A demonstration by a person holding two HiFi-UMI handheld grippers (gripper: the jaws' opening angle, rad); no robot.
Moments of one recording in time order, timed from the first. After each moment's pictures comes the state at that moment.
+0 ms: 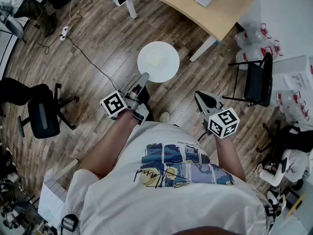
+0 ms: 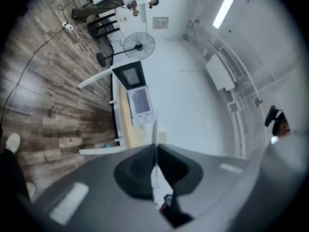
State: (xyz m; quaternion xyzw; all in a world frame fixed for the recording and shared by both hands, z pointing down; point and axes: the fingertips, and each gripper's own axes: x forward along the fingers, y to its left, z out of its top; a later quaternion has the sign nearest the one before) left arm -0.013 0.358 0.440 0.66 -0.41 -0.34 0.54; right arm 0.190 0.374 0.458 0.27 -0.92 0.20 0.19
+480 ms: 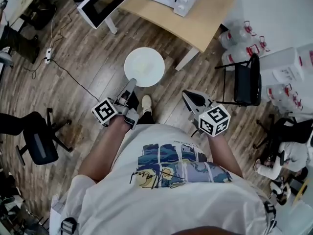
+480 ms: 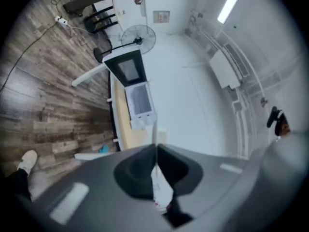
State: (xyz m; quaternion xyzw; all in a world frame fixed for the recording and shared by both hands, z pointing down) left arm -0.026 0.247 0.453 0.67 -0.42 -0.31 0.53; right arm 0.171 0.266 0.444 0.27 -0.92 0.20 0.18
